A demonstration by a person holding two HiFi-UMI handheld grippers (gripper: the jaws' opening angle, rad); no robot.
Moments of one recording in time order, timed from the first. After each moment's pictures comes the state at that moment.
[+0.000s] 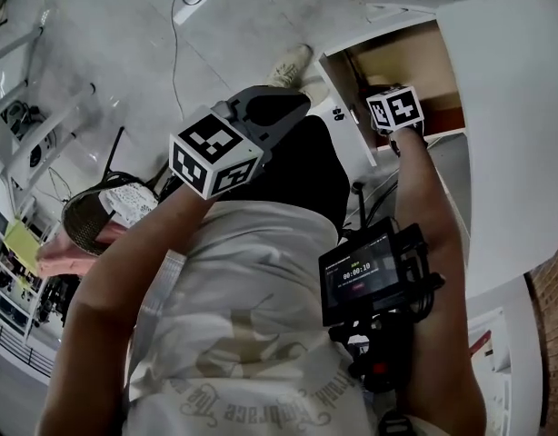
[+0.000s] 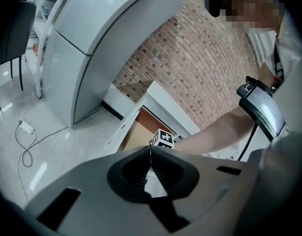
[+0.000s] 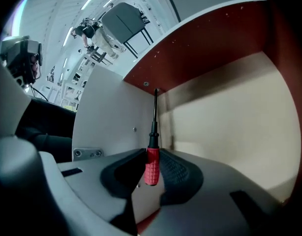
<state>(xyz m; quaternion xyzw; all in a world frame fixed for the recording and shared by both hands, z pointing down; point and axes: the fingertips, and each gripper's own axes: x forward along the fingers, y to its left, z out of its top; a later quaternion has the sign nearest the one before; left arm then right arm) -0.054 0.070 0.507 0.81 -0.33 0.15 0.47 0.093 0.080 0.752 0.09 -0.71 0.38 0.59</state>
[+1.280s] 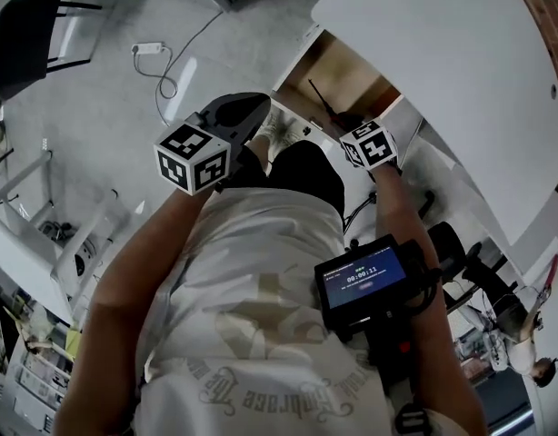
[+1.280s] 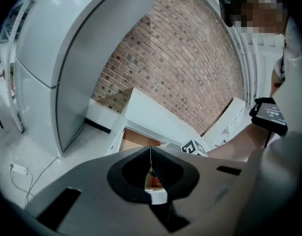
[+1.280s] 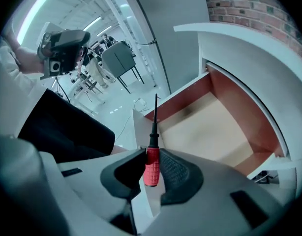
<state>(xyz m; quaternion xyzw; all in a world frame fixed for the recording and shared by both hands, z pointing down) -0.045 0.001 0.429 0.87 -0.26 0.16 0.38 0.106 0.081 0.609 0.25 -0.76 0.36 0.48</state>
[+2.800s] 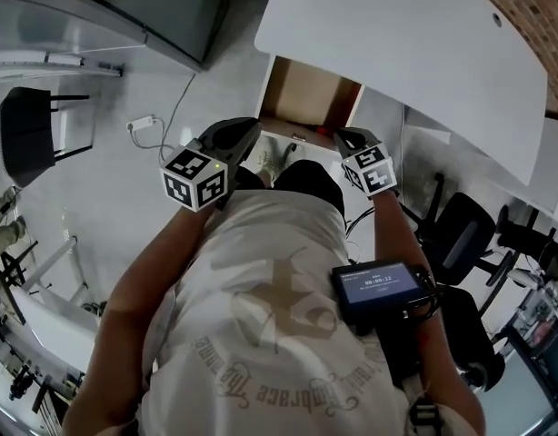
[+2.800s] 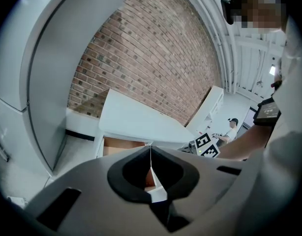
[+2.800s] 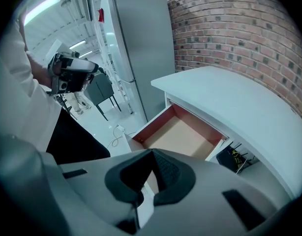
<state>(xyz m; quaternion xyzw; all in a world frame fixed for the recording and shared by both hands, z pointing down) 0.001 0.006 0.389 0.92 -0.16 0.19 0.32 0.156 0.093 0.516 0.45 -0.75 0.32 0.37</state>
